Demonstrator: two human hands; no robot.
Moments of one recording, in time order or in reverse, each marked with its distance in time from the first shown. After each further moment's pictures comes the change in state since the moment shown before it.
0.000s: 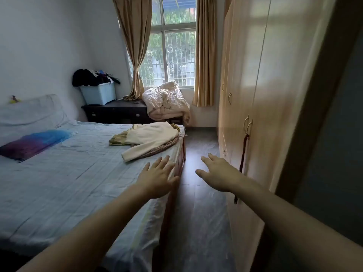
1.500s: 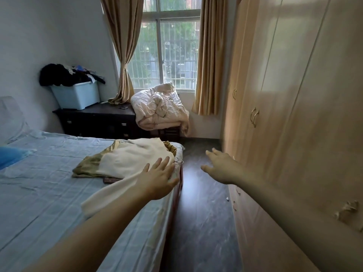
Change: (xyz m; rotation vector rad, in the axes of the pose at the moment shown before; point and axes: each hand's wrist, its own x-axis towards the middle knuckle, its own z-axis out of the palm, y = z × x) left_hand 0.611 -0.164 0.003 0.019 0.010 -0.010; right_hand 0.639 0.145 -0.032 -0.085 -0.007 0.063
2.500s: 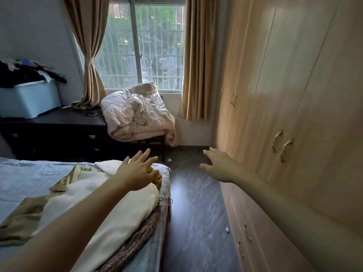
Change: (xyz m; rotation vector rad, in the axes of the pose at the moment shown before) left_hand 0.455 -0.141 -0.020 0.046 -0.026 0.029; right_hand 0.435 0.086 -0.027 0.055 0.013 0.062
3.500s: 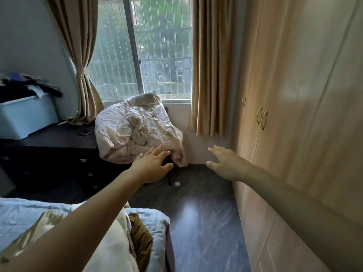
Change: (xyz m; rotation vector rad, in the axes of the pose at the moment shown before) left_hand 0.479 0.009 -0.034 -0.069 0.034 -0.045; right_hand 0.453 0.151 -0.059 0.051 0.015 -0.086
